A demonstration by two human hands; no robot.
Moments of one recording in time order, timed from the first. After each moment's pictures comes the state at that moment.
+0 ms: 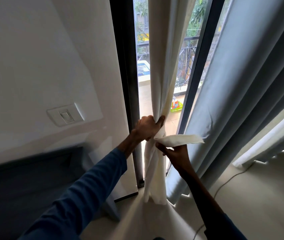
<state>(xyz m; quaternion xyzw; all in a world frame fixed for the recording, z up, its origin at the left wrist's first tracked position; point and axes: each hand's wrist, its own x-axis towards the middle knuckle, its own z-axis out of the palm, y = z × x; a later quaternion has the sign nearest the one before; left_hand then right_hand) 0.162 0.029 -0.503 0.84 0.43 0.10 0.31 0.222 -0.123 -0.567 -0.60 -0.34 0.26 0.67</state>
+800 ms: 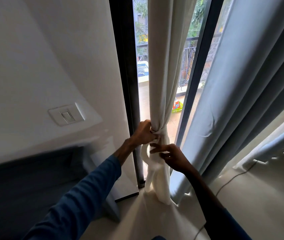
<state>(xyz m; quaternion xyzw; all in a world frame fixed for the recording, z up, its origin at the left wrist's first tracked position) 0.145 0.044 -0.542 0.89 0.27 0.17 0.31 0.246 -0.119 -0.595 -0.65 -0.56 0.25 0.44</state>
